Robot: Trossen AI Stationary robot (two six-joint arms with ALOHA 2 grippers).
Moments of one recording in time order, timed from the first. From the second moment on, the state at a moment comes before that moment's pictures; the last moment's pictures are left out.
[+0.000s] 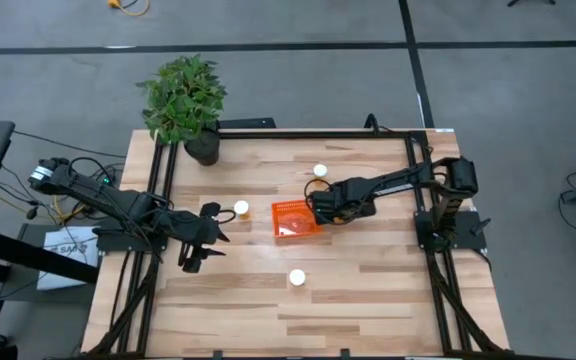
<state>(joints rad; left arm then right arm) -0.34 0.92 0.70 -0.52 -0.06 -0.12 -0.07 1.81 1.06 -0.81 0.13 1.27</state>
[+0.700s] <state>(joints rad) -0.34 0.93 0.70 -0.51 -0.06 -0.12 -0.08 1.81 1.06 -0.81 0.14 1.25</state>
